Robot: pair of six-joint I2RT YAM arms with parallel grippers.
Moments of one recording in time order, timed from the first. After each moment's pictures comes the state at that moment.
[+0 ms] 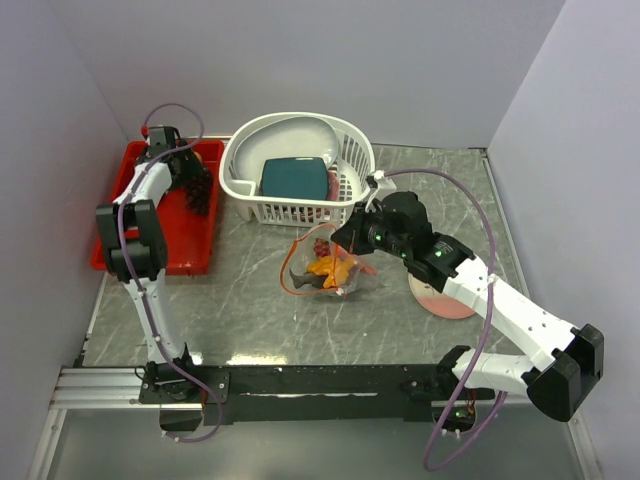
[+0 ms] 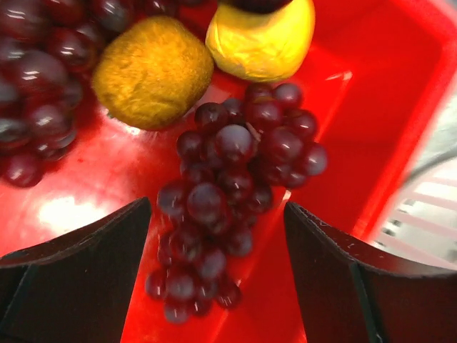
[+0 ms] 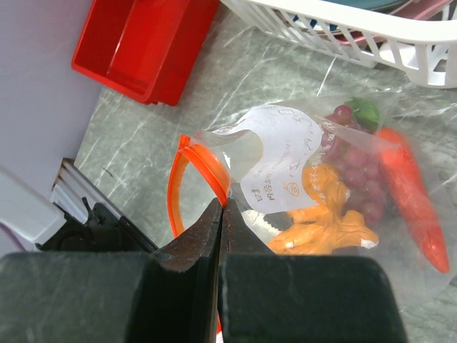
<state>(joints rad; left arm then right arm) 0.12 2.14 1.75 -0.38 -0.07 -0.45 0.69 1.14 1.03 -0.32 -0.11 0.58</state>
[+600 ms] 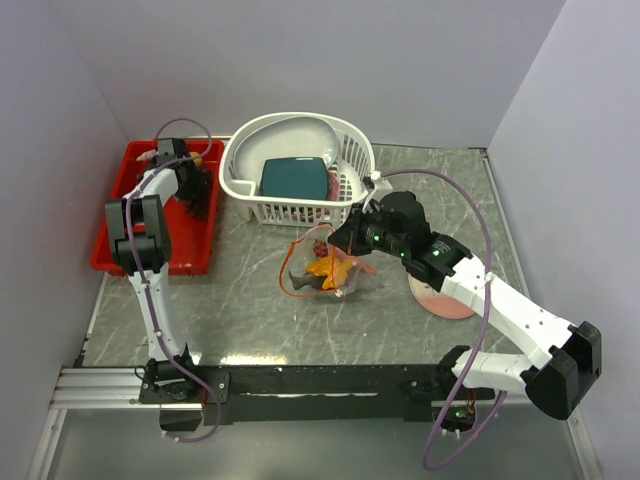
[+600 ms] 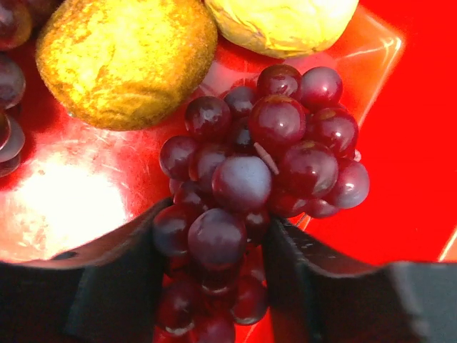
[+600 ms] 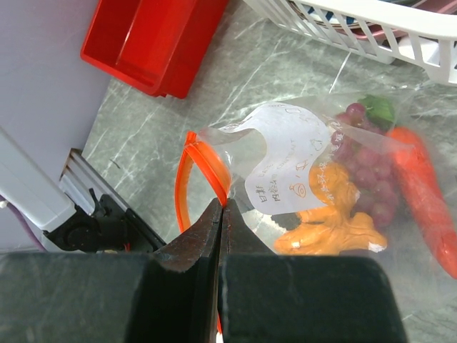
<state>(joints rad) 0.12 2.25 1.74 -0.34 -0.04 -0.41 0.69 1.16 1.03 -0.30 -0.16 0.58</state>
